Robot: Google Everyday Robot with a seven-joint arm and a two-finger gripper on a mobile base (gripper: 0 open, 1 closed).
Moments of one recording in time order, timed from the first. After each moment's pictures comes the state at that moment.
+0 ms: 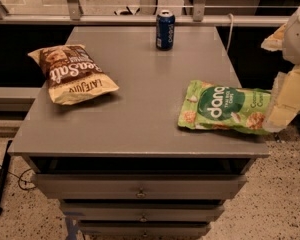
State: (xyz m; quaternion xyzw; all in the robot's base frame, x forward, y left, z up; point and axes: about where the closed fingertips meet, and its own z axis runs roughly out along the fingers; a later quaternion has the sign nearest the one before) arm 0.438 -0.217 0.976 -0.60 0.78 -0.03 0.16
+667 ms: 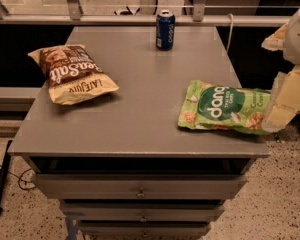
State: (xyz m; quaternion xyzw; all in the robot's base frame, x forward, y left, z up) arm 0.439 -0.216 0.976 -0.60 0.78 -0.03 0.17
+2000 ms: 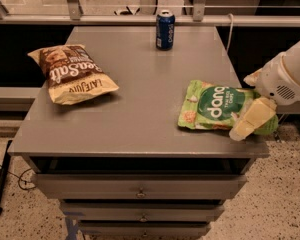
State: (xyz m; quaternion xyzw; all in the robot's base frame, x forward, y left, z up) arm 0.495 -0.222 0.864 -0.52 0.82 0.08 0.22
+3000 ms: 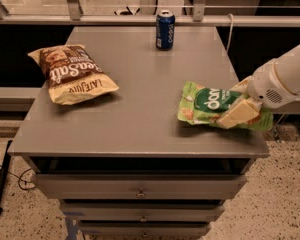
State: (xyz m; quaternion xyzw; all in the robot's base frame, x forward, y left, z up) arm 0.512 -0.207 0.845 -0.51 0.82 0.11 0.26
